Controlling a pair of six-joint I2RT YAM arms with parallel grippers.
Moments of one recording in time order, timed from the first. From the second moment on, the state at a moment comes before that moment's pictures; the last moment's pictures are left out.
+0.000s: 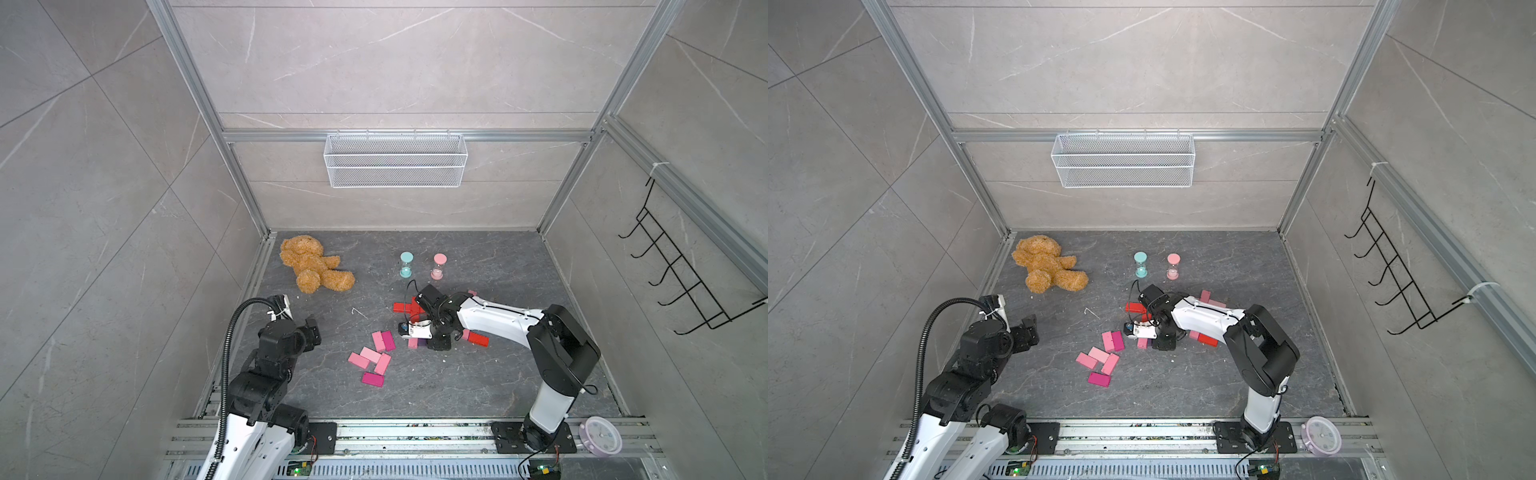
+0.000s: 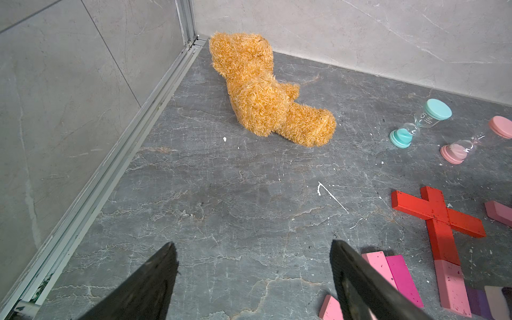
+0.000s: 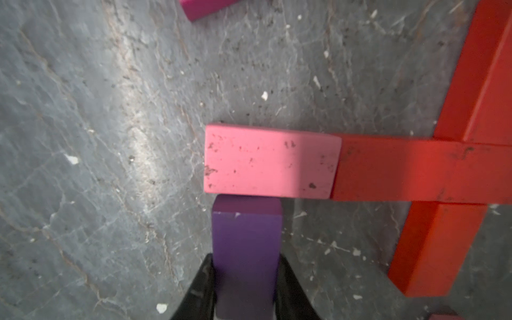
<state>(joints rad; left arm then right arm) -0.30 0.51 0.66 -0.73 -0.34 -0.32 0.73 1.81 1.15 -0.72 -0.06 -0.81</state>
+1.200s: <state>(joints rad) -0.30 0.51 0.66 -0.73 -0.35 -0.32 0.73 1.87 1.21 -0.80 -0.09 -0.77</state>
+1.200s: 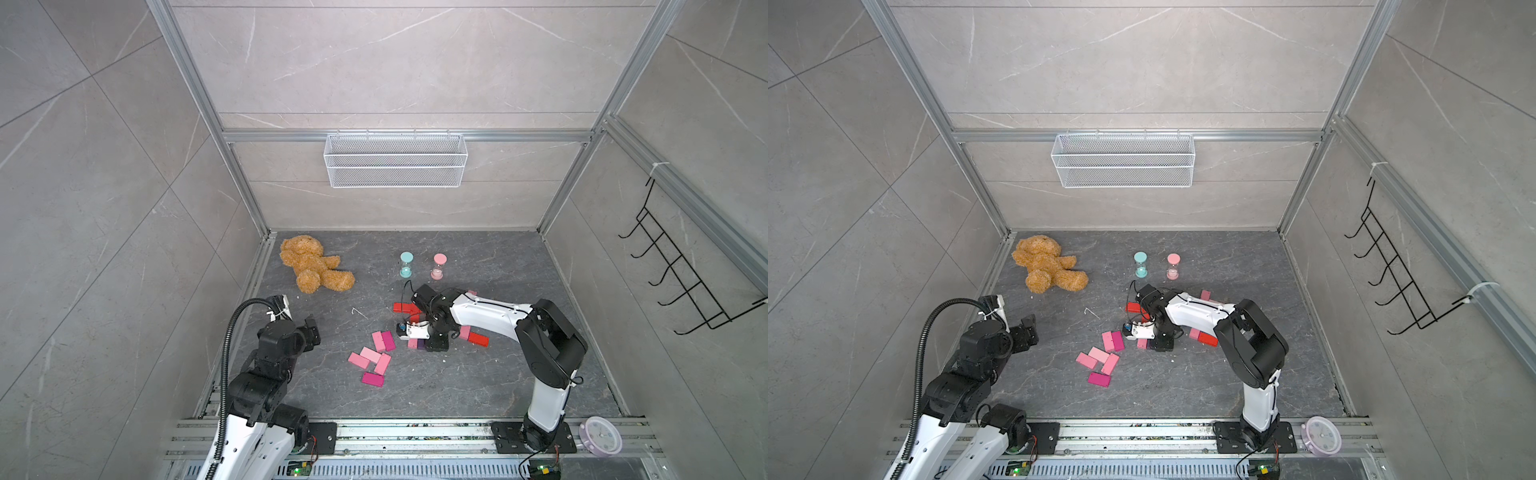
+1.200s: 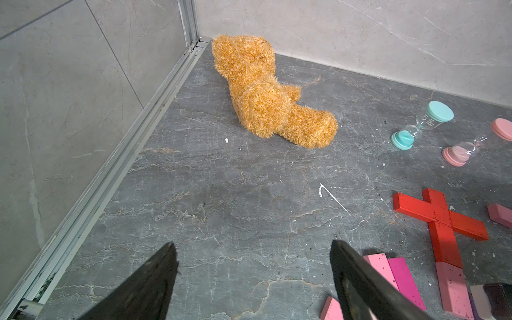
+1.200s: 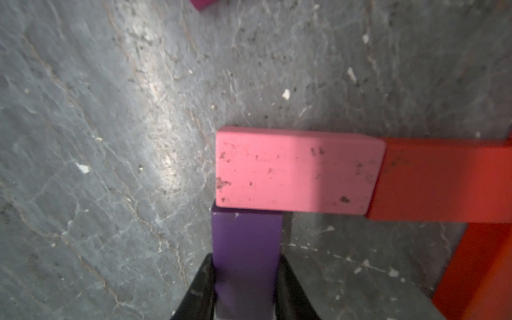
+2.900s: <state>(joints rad) -0.30 0.51 0.66 -0.75 -0.36 -0.32 0.73 1.89 1.22 -0.81 -0.09 -0.74</state>
